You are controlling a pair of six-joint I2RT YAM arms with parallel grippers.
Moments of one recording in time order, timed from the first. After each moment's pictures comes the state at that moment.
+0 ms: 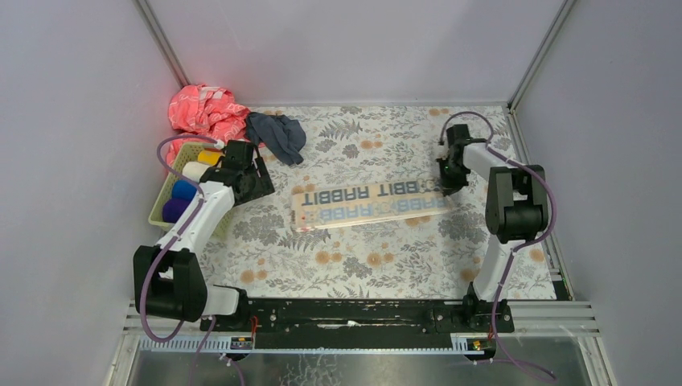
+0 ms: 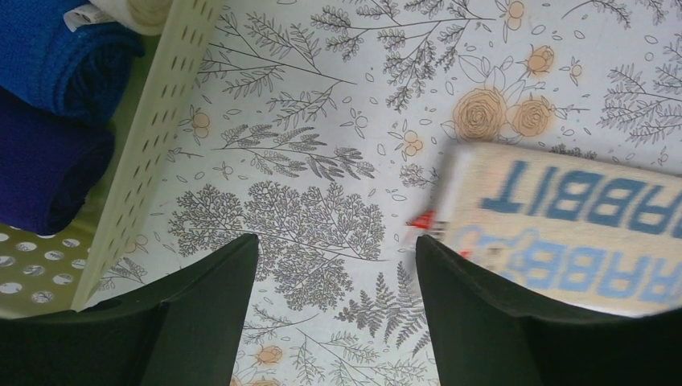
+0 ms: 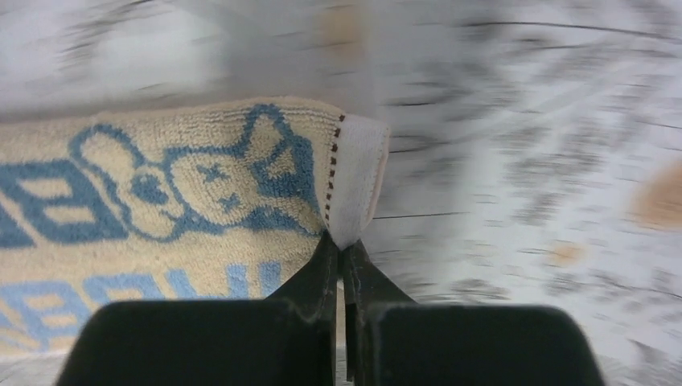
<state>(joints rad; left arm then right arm) -0.12 1.35 1.00 -0.64 -0.15 -0.46 0.09 1.94 1.30 -0.66 0.01 0.03</state>
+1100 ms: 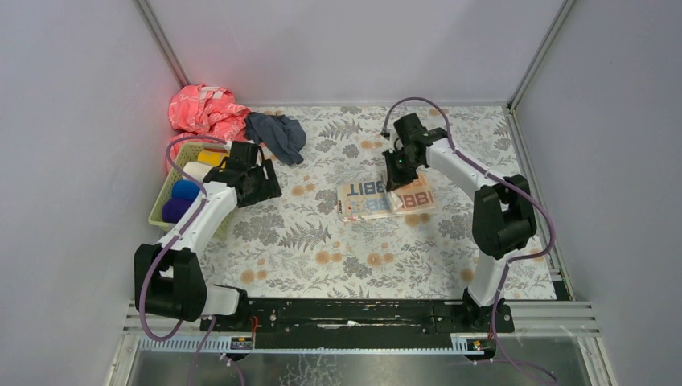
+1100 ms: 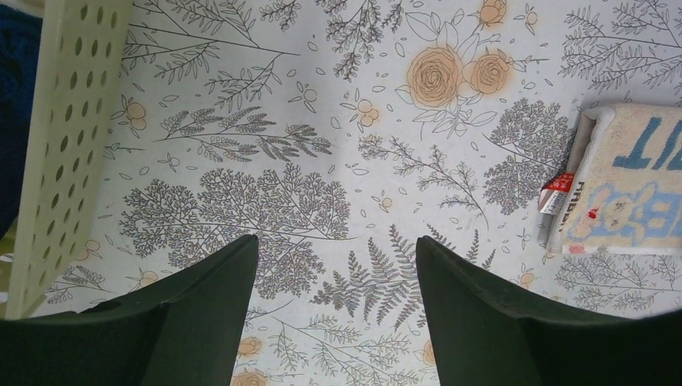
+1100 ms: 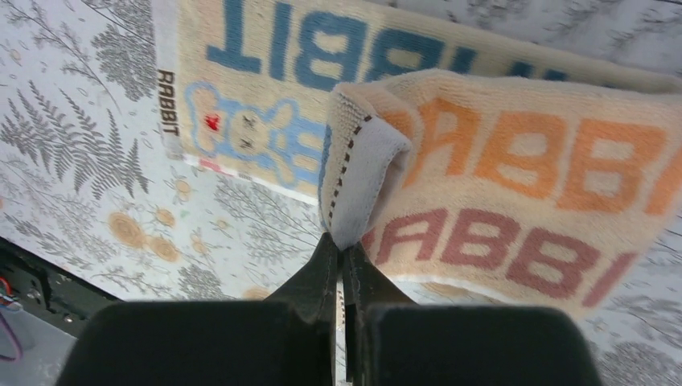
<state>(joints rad) -0.14 1.35 0.99 -0.64 -0.04 -0.44 0.39 1.83 1.45 -0.80 -0.24 0.14</state>
